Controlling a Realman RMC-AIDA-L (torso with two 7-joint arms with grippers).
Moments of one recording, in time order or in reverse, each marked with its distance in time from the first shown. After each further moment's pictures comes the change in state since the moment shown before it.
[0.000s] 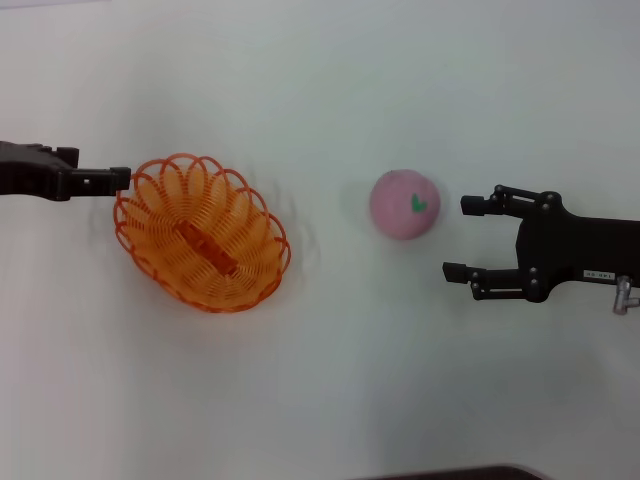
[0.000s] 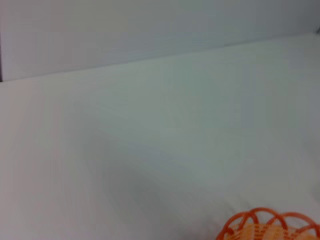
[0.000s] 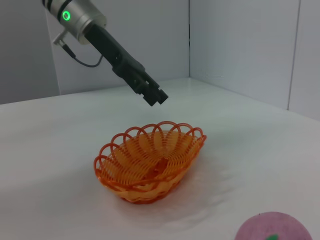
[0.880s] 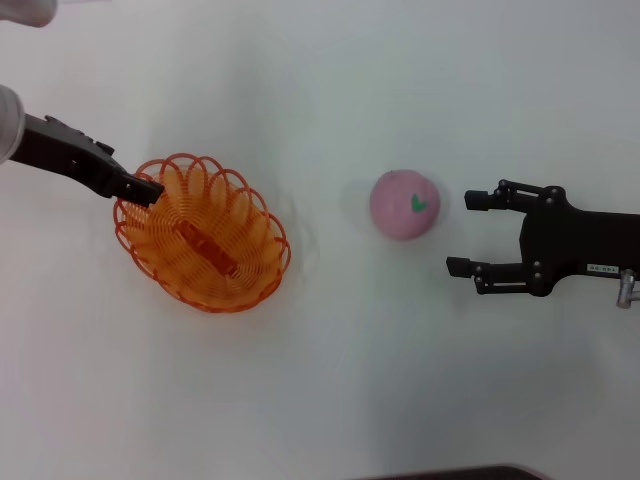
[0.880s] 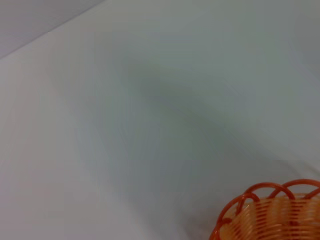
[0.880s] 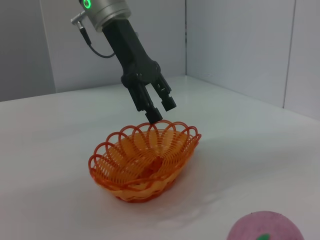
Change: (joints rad) left arm -0.173 0.001 0.276 0.040 0.308 0.003 -0.185; right arm 0.000 0.000 0.000 -0.028 -0.005 0.001 0.026
